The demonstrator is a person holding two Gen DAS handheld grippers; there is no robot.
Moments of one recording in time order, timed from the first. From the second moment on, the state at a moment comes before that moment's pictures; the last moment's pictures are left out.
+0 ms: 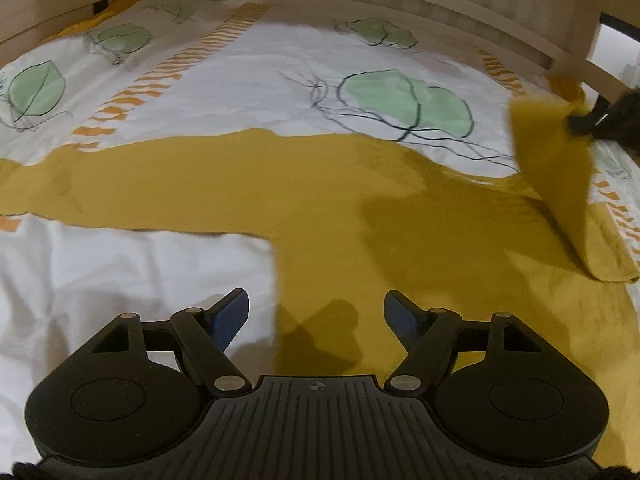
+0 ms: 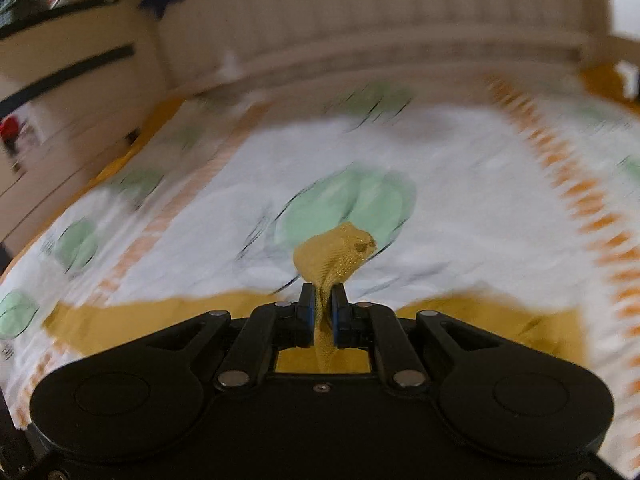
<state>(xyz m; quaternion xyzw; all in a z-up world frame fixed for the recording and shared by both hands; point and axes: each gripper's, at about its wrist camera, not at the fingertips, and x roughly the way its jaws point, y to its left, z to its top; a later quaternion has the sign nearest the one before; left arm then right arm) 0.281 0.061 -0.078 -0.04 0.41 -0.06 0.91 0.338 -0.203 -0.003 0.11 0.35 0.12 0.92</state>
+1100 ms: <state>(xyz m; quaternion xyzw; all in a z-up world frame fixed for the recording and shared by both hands) 0.343 -0.014 -0.100 -0.06 0.46 -0.13 0.88 0.235 -0.239 -0.105 0.00 0.35 0.10 0.93</state>
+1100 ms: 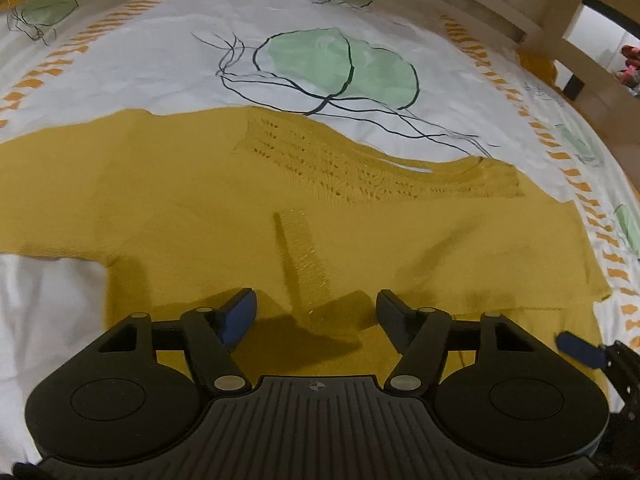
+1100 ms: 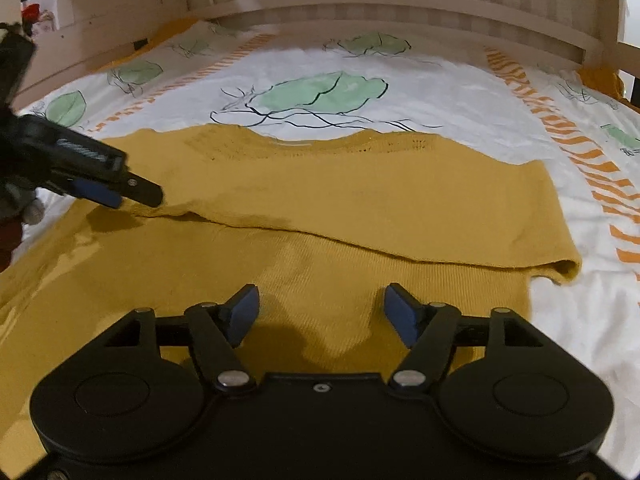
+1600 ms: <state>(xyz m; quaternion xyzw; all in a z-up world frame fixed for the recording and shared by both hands) 0.350 -0.033 -0.082 -0.01 0.39 -0.10 0.91 0.229 -0.231 -0.097 0.01 0.38 0.12 0.92</state>
